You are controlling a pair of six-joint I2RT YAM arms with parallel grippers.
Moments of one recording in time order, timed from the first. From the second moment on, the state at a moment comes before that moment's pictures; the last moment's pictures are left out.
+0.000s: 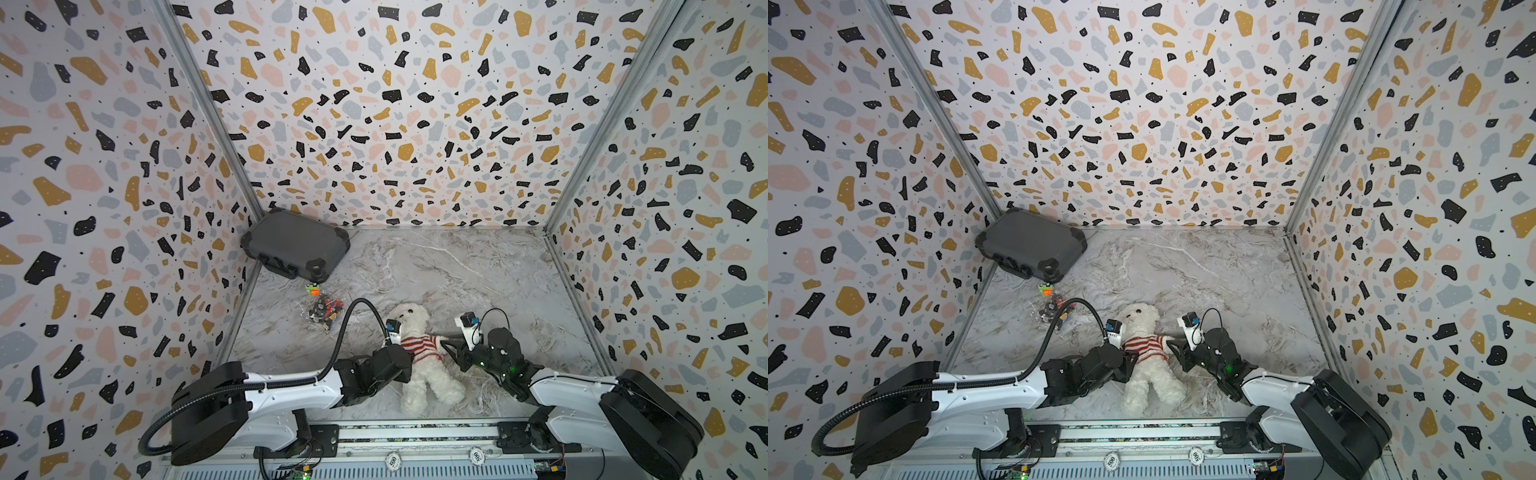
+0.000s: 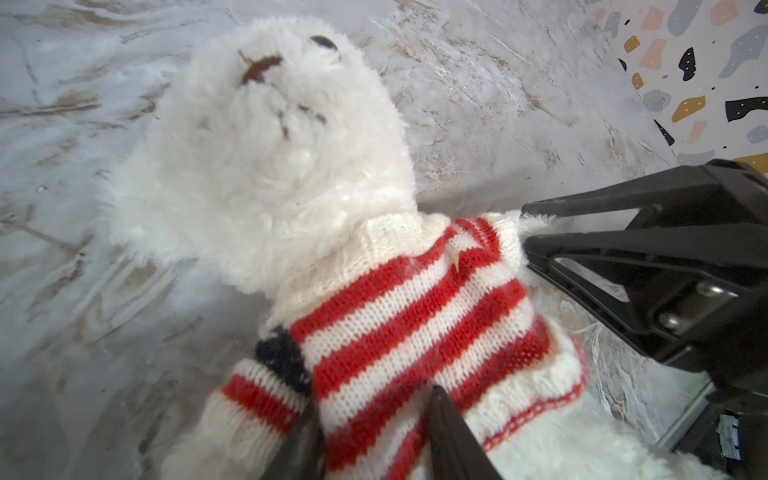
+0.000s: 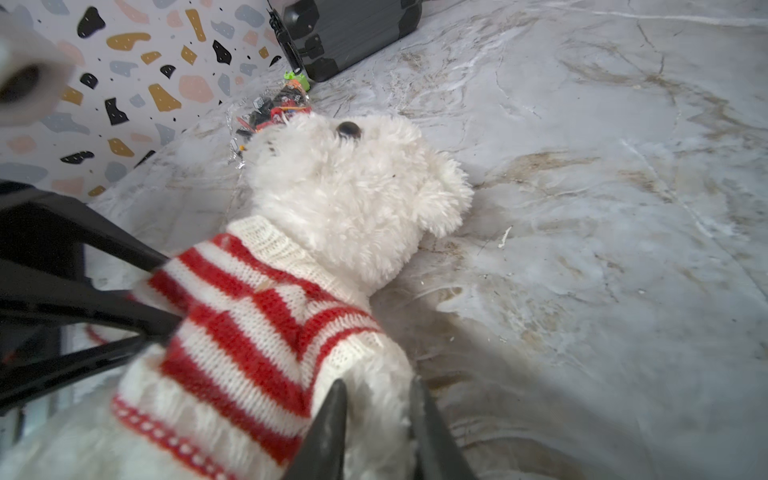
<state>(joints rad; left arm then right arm) -1.14 1.25 0.51 0.00 -0.33 -0.78 0.66 1.13 0.16 0.59 -0.26 0.22</state>
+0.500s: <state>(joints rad) -1.14 1.30 0.53 0.03 -0.36 -0.78 0.82 1.00 0.29 0.33 -0.20 0.15</state>
